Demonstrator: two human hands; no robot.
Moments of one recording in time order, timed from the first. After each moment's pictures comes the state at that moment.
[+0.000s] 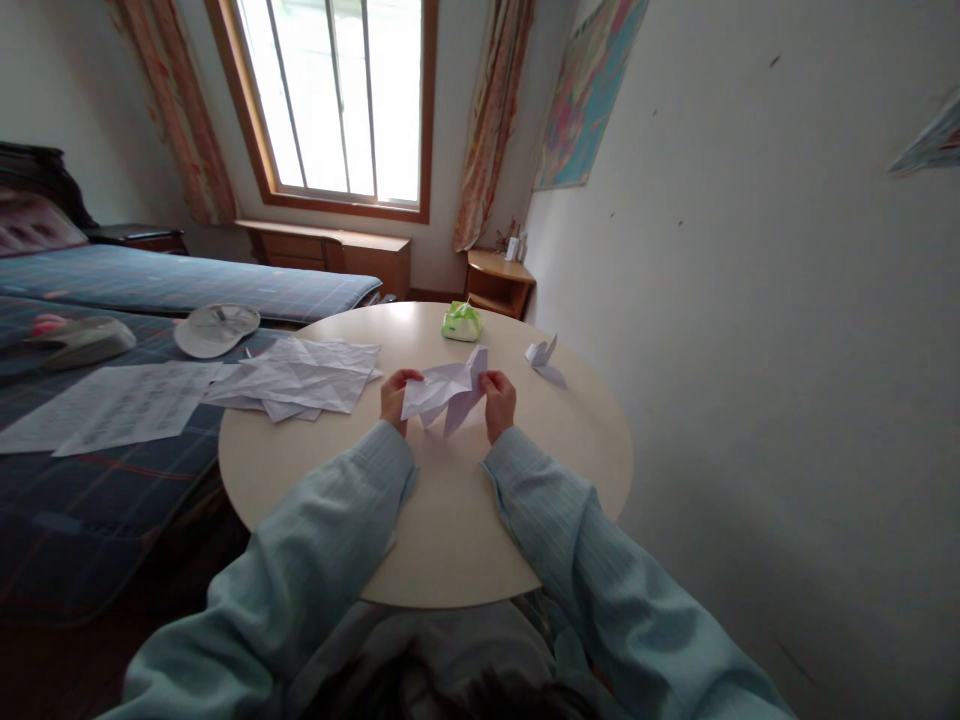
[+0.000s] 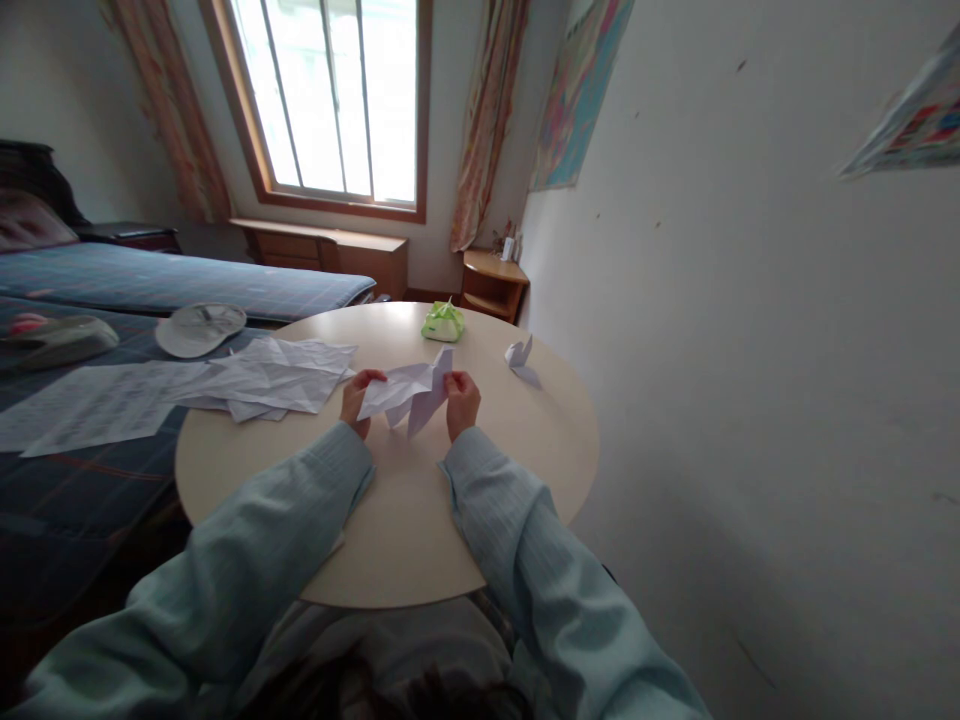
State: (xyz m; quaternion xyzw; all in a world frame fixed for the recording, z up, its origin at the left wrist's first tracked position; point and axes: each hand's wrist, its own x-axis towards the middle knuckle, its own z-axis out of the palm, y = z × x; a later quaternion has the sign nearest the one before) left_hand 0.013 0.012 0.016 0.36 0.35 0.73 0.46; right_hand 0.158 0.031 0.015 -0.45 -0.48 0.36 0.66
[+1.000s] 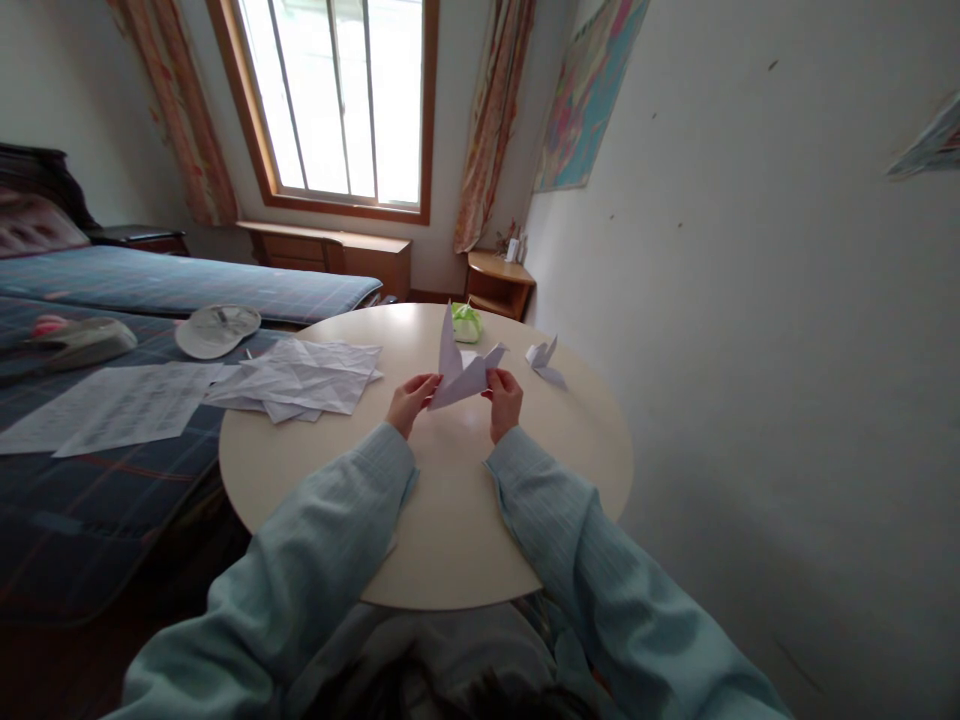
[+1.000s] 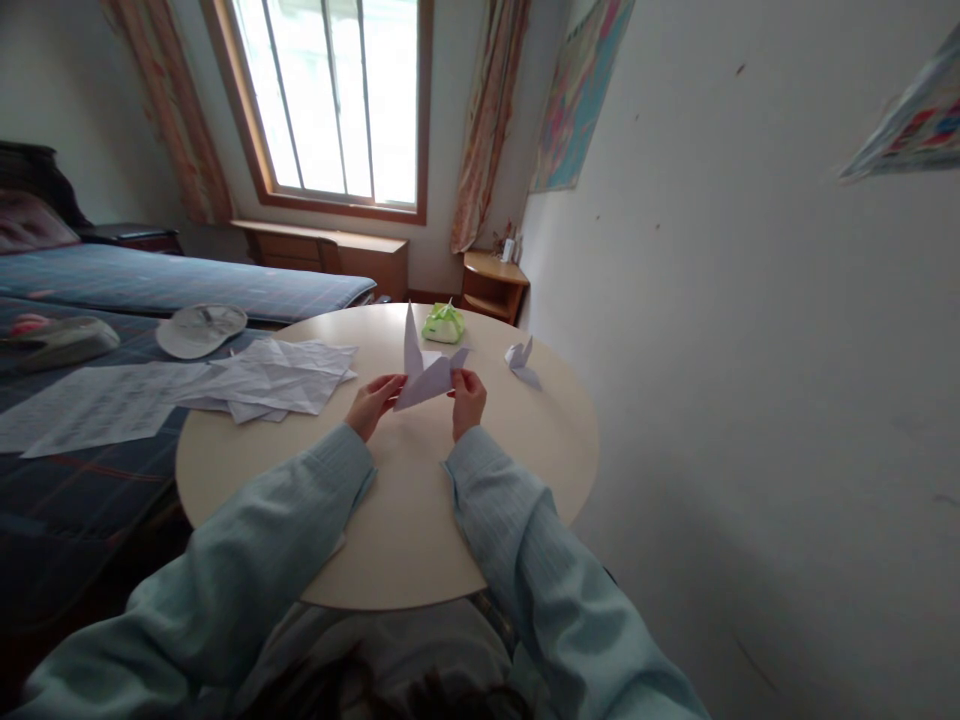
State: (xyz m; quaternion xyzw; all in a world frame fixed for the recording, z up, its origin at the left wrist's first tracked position) left_hand 0.019 0.014 0.015 0.41 0.40 0.62 0.53; right_hand 0.162 0.035 0.016 -0.42 -0.41 0.41 0.70
